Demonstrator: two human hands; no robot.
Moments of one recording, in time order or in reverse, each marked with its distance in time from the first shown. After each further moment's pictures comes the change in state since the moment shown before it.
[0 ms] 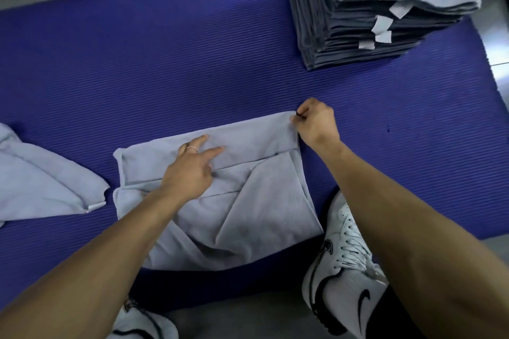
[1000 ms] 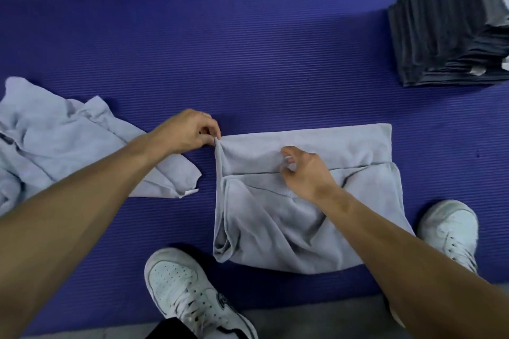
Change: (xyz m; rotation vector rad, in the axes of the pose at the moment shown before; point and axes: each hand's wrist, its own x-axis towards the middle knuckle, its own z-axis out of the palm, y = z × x) left_hand 0.018 -0.206 -0.111 -0.119 -0.045 0.259; right_hand -0.123 -0.138 0.148 -0.221 -0.347 -0.185
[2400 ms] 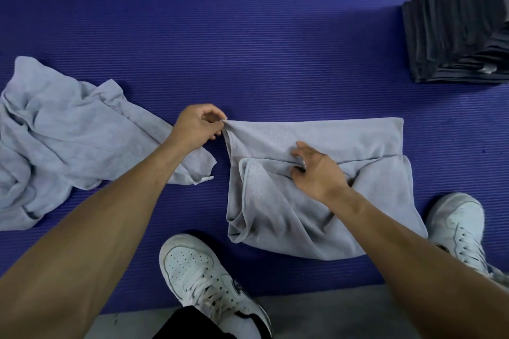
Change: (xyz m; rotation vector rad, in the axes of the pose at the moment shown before) left_hand -0.023 -0.012 0.031 -0.634 0.318 -0.305; right_hand -0.017 -0.007 0.015 -0.189 -0.036 0.023
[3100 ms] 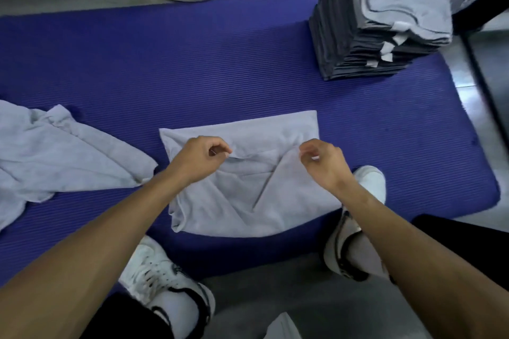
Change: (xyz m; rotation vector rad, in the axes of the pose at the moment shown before) left_hand -0.093 0.100 0.113 0.268 -0.192 0.222; right_hand -0.085 0.129 -0.085 0.391 0.270 0.116
